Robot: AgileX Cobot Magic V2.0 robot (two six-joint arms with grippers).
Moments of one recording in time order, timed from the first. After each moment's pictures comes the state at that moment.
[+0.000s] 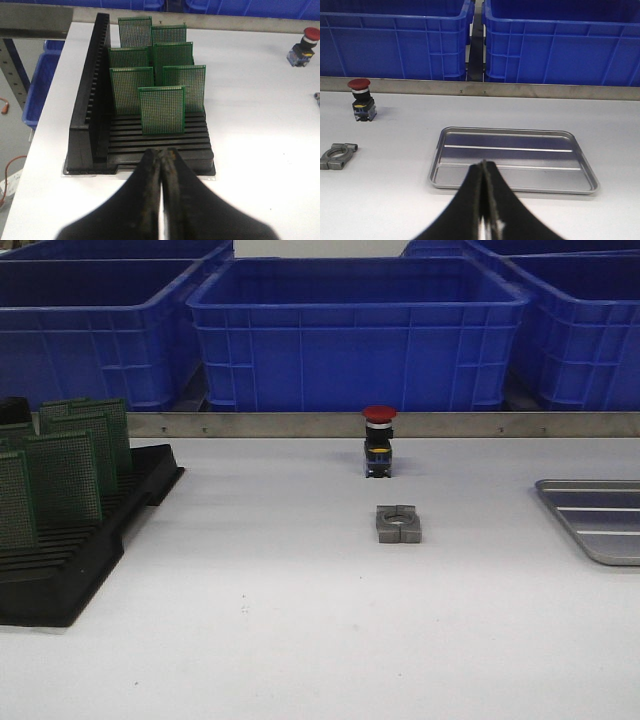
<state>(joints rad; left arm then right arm) -0.08 0.42 -0.48 -0.06 0.65 -0.06 -0.04 -0.01 0.03 -0.04 0.13 0.02</state>
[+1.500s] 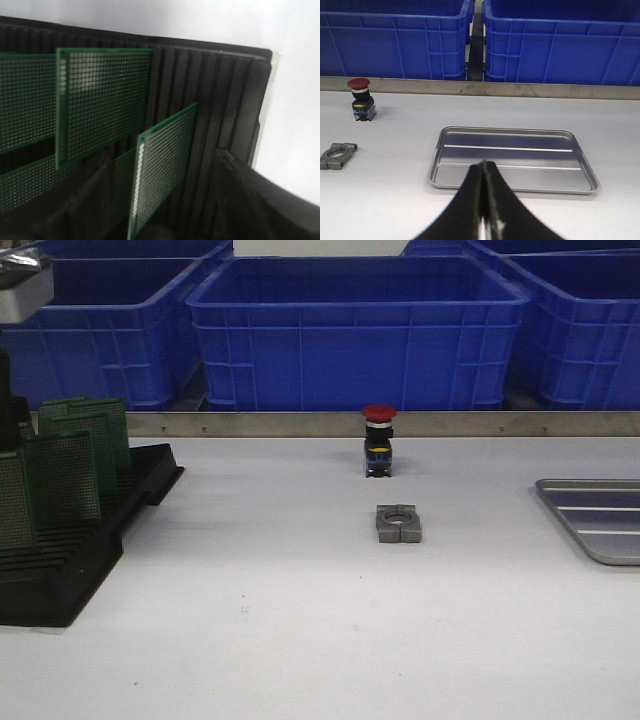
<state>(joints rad) -0.08 1.70 -1.23 -0.19 0.98 1.47 -0.04 -0.01 0.03 -0.04 0.13 0.02</state>
